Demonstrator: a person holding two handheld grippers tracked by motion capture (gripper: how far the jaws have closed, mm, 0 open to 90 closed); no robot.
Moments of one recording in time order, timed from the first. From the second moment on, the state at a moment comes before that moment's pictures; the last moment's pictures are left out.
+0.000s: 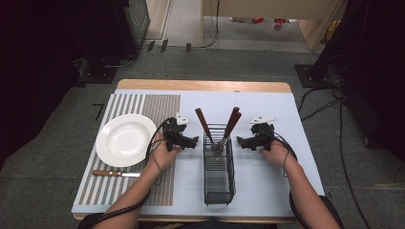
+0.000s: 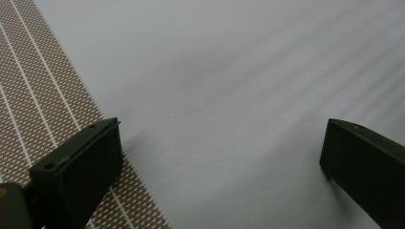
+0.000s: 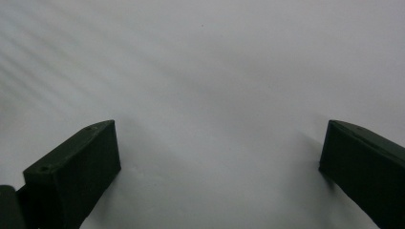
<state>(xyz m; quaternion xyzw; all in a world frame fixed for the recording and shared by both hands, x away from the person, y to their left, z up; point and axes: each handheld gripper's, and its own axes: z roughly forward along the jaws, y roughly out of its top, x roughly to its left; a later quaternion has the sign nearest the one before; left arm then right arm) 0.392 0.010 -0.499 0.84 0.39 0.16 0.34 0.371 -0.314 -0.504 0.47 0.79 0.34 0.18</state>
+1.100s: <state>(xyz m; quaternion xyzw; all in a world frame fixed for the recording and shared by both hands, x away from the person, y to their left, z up) 0.391 0.009 -0.497 0.84 0.38 0.16 0.35 0.371 -0.314 -0.504 0.47 0.79 0.33 0.18</state>
